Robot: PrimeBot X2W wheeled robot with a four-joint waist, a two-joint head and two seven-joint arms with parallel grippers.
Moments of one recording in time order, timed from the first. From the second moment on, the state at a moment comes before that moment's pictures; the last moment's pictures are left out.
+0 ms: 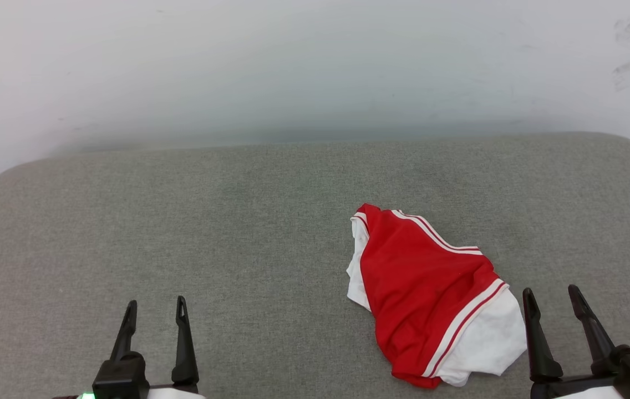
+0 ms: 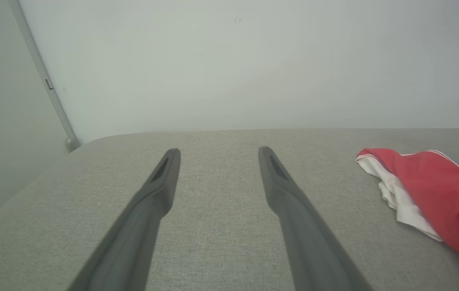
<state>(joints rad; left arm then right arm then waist) 0.13 0.15 -0.16 -0.02 -0.16 0.23 -0.26 0.14 -0.05 -0.04 -0.01 0.12 0.13 -0.26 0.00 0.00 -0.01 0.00</state>
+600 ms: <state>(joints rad) 0.05 0.11 -0.06 0.04 -0.08 0.09 -0.26 0.14 -0.05 -0.04 -0.01 0.11 0.13 -0.26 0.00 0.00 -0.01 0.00</state>
